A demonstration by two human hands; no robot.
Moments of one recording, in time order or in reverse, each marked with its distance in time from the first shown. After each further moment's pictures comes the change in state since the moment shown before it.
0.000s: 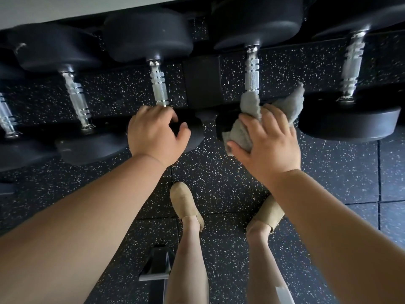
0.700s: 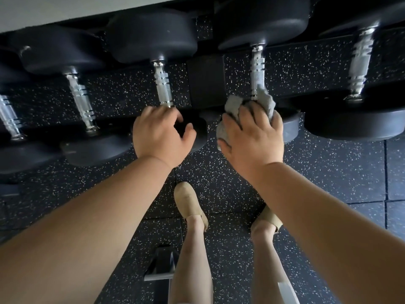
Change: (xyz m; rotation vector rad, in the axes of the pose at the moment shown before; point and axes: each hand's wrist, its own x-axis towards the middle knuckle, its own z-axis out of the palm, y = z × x) left_hand 0.000 0.000 0.000 -0.017 0.012 0.015; right_hand 0.021 -0.038 0.011 -0.201 -0.076 -0.069
